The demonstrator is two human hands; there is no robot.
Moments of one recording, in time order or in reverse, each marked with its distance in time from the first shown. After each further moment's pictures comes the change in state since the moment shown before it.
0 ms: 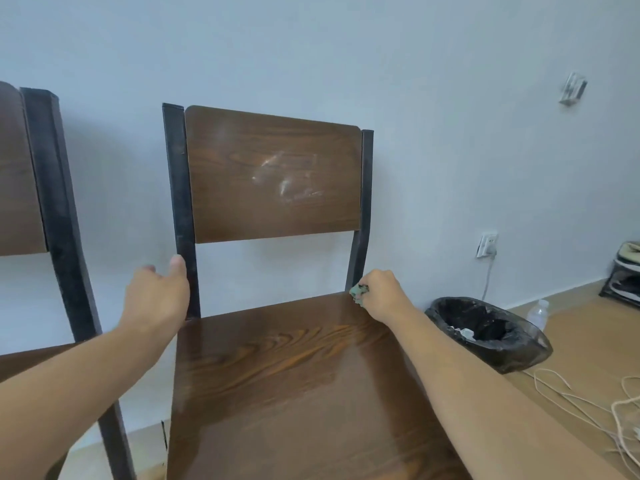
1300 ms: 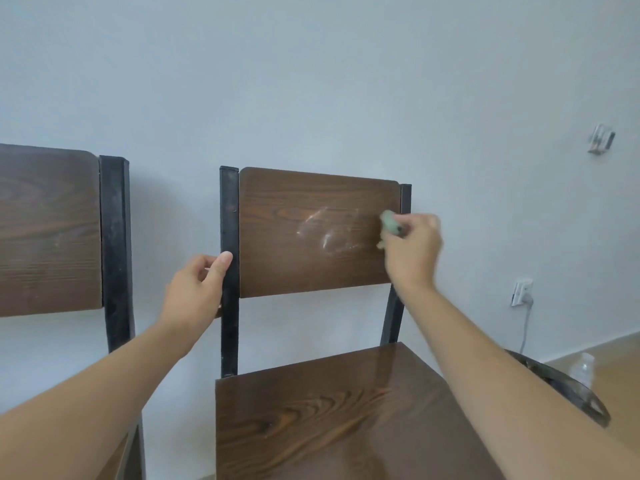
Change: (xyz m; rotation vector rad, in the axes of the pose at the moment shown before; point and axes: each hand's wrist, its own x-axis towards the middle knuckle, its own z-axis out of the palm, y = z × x) left_hand 0.075 0.031 -0.019 -0.234 -0.158 0.343; right_hand 0.064 -0.115 -0.078 0.645 0.782 -0.045
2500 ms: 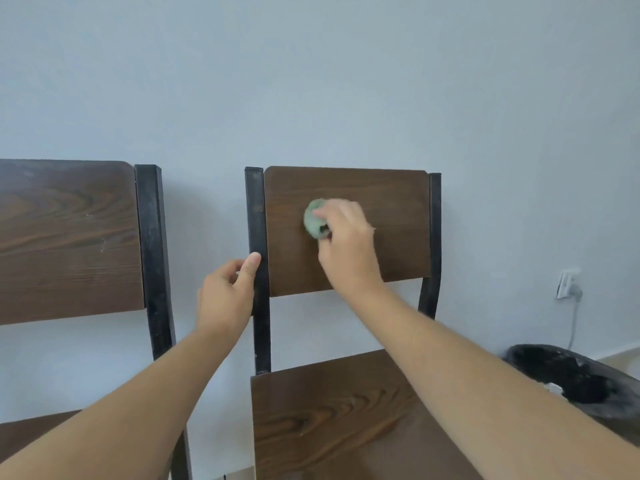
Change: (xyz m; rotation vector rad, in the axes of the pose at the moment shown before) left_hand -0.005 0.000 0.004 0.049 0.090 0.017; right_hand -0.067 -0.064 0.069 -0.084 -0.242 -0.593
